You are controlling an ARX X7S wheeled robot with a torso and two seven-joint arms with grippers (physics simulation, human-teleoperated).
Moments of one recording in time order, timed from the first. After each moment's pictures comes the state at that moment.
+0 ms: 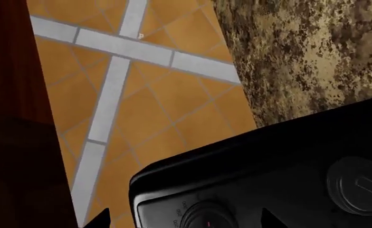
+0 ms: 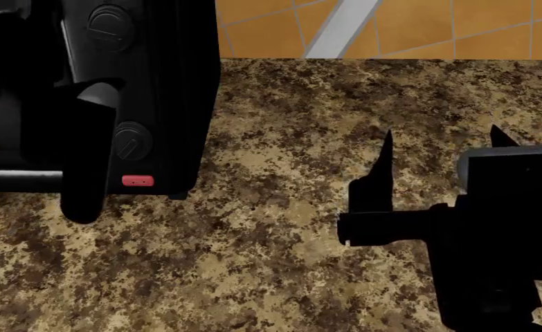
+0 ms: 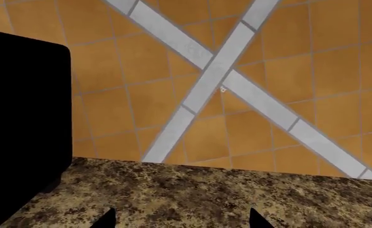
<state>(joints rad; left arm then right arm) -1.77 -0.70 1.45 0.16 0.17 -0.44 0.59 0.56 0.24 0.09 -0.72 0.24 1.13 0.04</state>
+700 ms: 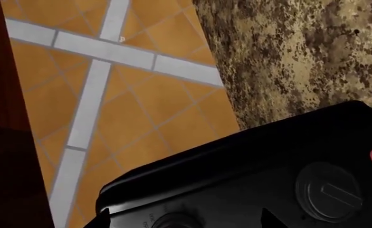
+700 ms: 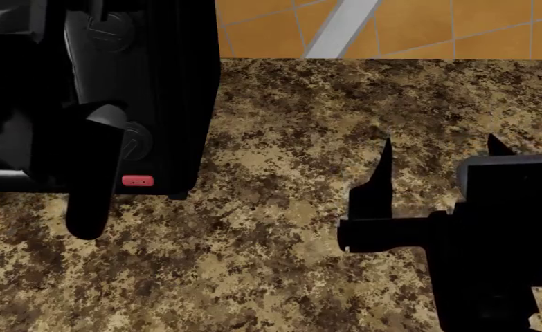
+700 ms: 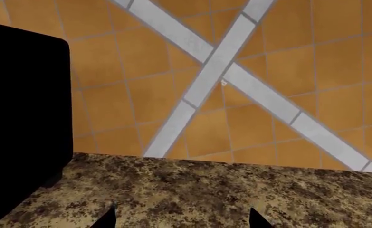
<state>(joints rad) -1.73 -0.70 1.47 0.14 0.18 -0.43 0.60 0.53 0.25 0.09 -0.71 0.26 1.10 0.05</state>
